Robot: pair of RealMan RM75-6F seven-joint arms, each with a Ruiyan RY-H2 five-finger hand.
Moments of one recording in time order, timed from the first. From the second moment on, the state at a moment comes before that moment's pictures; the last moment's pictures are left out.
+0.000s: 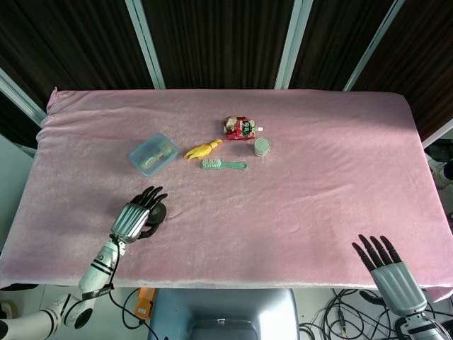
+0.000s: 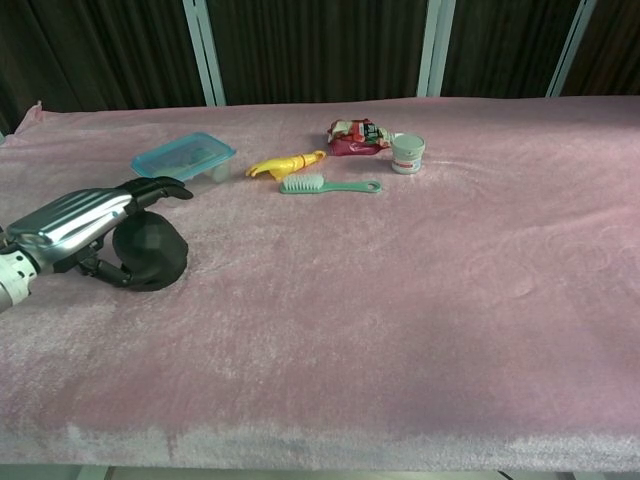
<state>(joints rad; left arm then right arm) -0.56 -1.69 -0.04 -1.06 1.50 1.15 -0.06 0.02 -1.14 -0.13 -1.53 -1.75 1.43 -0.31</state>
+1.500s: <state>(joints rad) -0.56 -1.67 -0.06 -1.16 1.53 1.21 0.09 0.02 -1.14 -0.13 -1.53 -1.75 1.43 -0.32</state>
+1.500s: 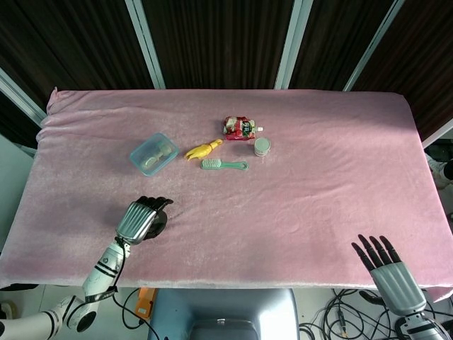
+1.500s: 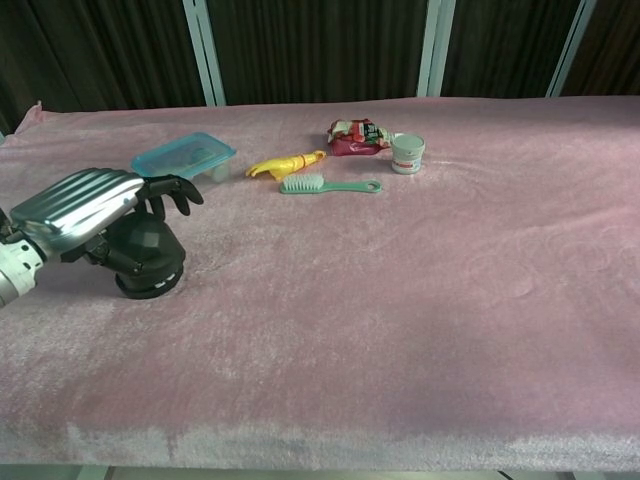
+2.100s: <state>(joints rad) -0.49 -1.61 -0.01 -1.06 1.57 1.32 0.20 0.02 -1.15 -0.13 -1.53 -1.74 1.43 -0.33</state>
